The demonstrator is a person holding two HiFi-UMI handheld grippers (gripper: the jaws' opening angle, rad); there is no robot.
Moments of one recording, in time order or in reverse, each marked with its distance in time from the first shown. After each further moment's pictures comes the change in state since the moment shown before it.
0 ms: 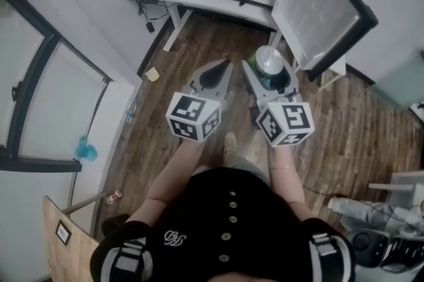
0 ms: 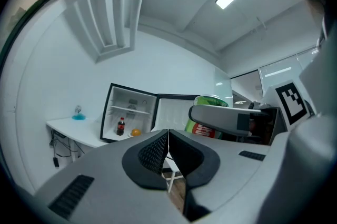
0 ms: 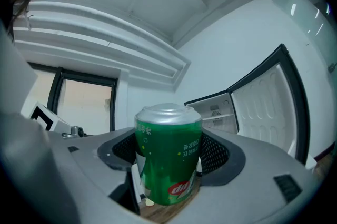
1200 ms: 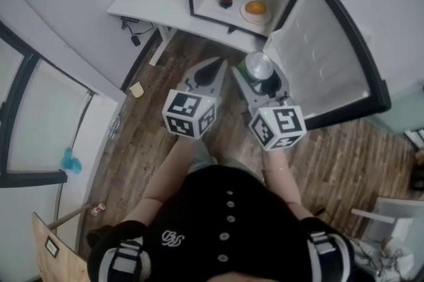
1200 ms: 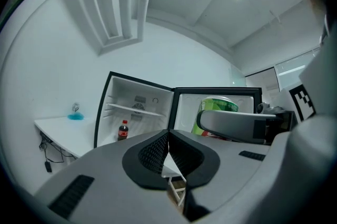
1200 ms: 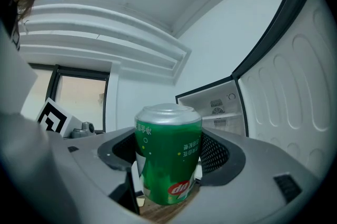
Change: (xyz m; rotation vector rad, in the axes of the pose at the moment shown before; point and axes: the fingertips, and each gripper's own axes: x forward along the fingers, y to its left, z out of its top) left arm 0.204 0.100 0.011 -0.032 -0.002 0.078; right arm 0.166 -0.134 -0.008 -0.023 0.049 0.101
